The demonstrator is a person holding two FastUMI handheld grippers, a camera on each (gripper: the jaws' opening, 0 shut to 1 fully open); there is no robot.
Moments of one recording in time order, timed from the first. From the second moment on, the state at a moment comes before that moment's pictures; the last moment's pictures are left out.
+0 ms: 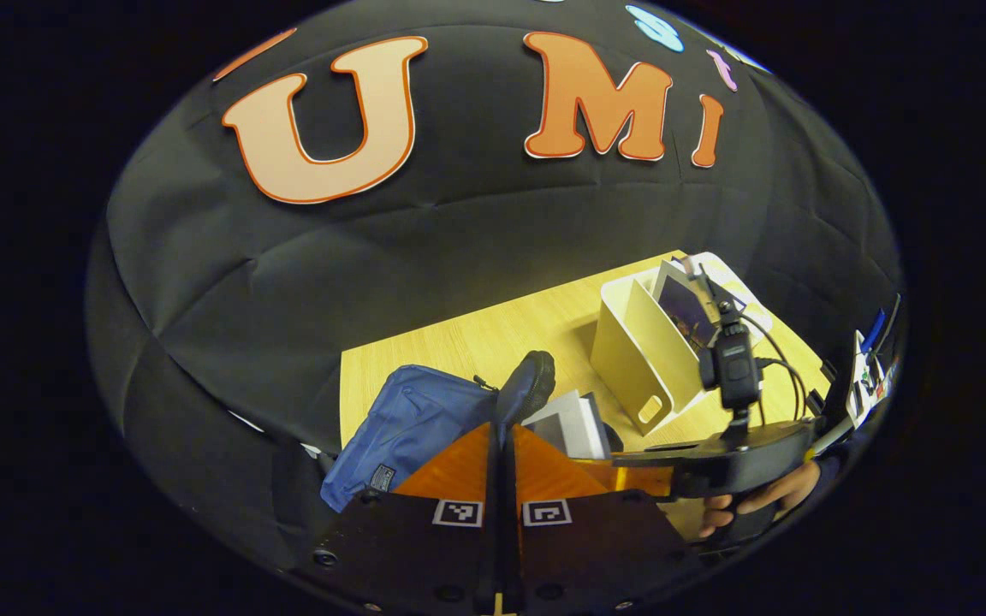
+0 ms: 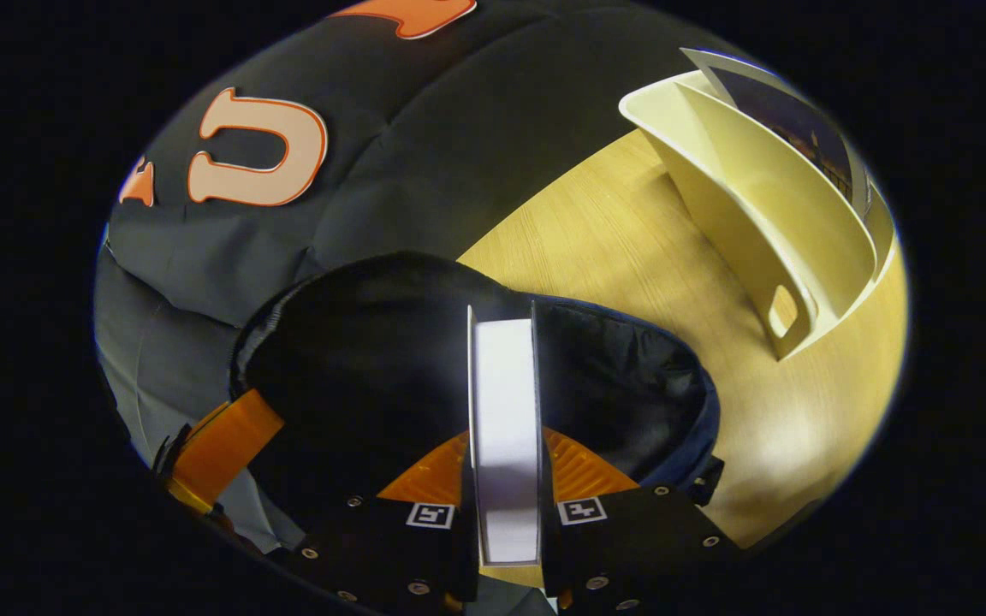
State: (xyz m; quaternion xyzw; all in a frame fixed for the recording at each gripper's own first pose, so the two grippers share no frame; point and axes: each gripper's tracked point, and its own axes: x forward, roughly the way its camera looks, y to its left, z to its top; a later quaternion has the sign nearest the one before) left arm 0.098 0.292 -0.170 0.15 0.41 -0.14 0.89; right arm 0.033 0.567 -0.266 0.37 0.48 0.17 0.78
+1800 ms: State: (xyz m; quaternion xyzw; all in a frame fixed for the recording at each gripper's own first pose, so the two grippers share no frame) left arm 0.087 0.273 -0.200 0.12 0.43 -0.16 0.88; right arm 0.094 0.355 -0.186 0.08 0.40 0.07 0.91
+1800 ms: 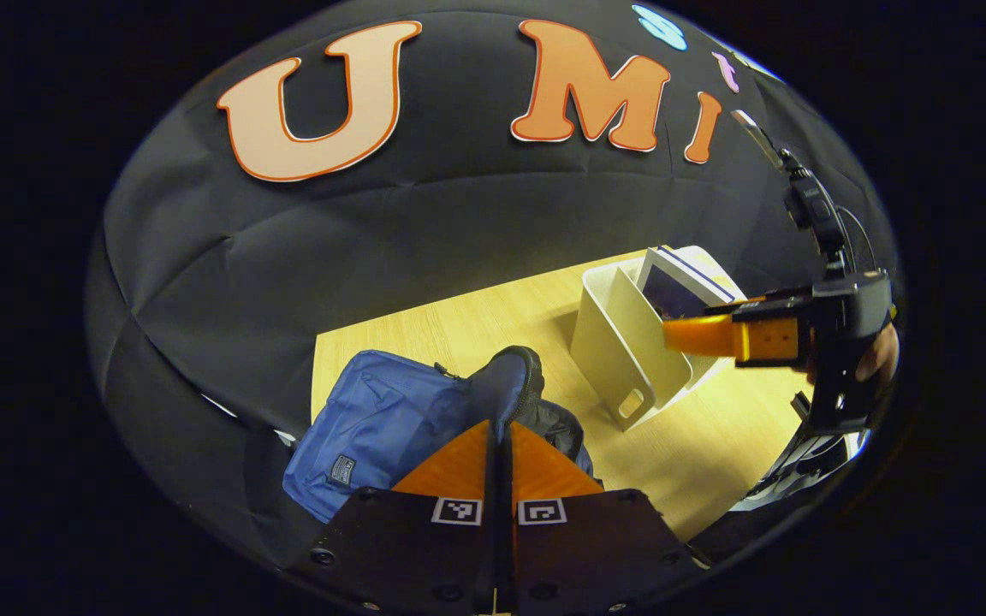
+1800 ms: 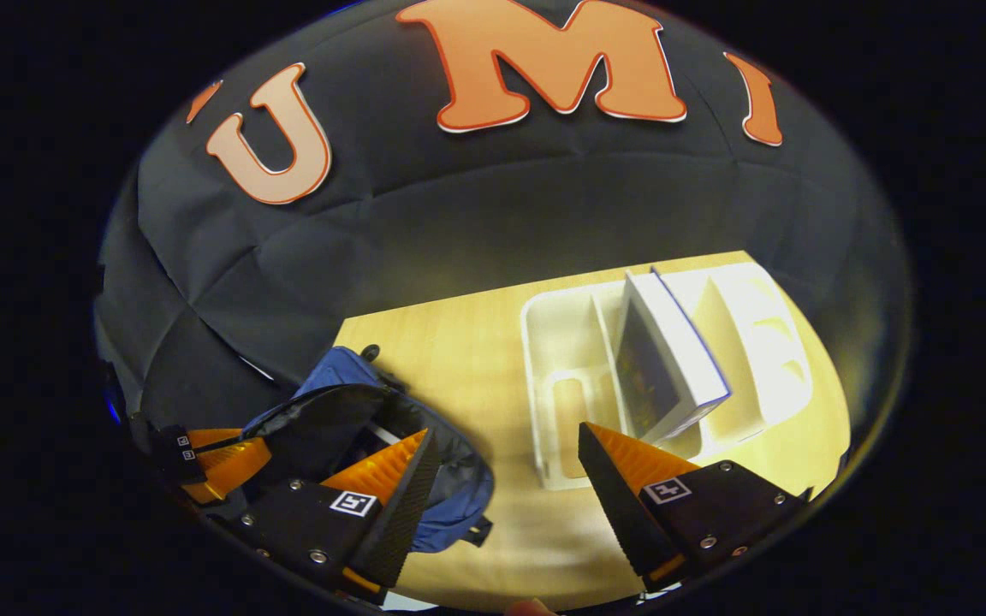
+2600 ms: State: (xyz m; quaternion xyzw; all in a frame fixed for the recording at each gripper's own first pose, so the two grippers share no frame) left arm 0.080 0.272 -0.208 0.10 0.44 -0.16 0.88; right arm 0.164 0.240 -0.210 -0.05 0.52 0.02 0.85
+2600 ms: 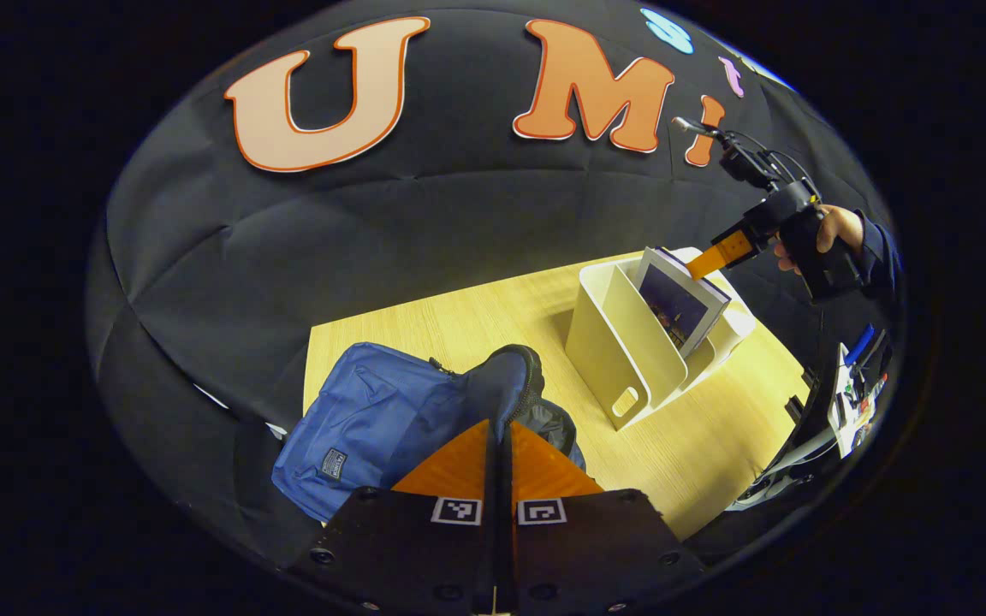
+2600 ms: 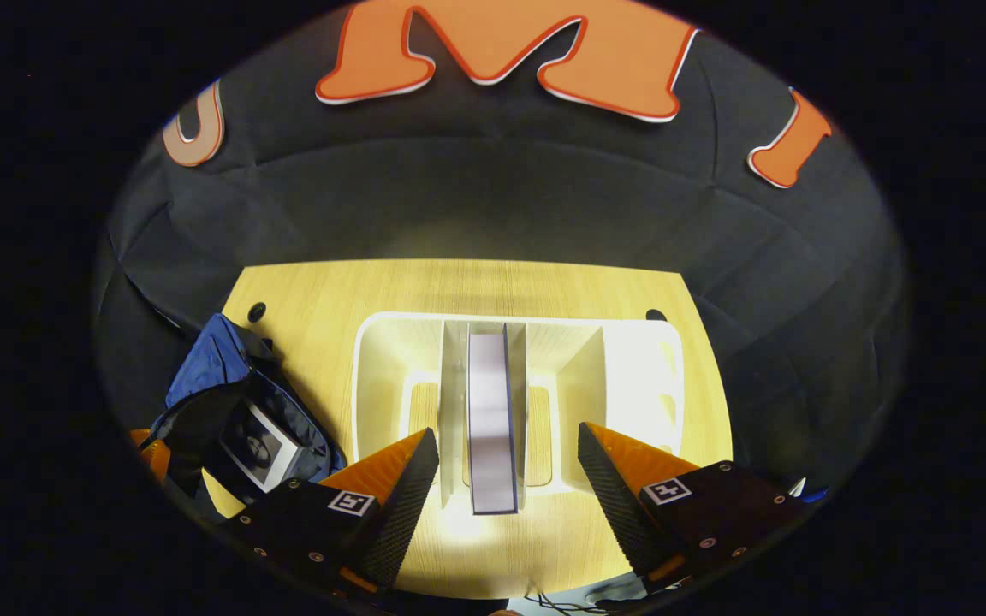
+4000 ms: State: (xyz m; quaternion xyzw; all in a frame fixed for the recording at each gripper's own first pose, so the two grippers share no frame) left arm 0.073 0.269 -0.217 0.08 0.44 -0.16 0.88; right arm 0.147 0.217 -0.120 0.03 0.54 0.05 0.84
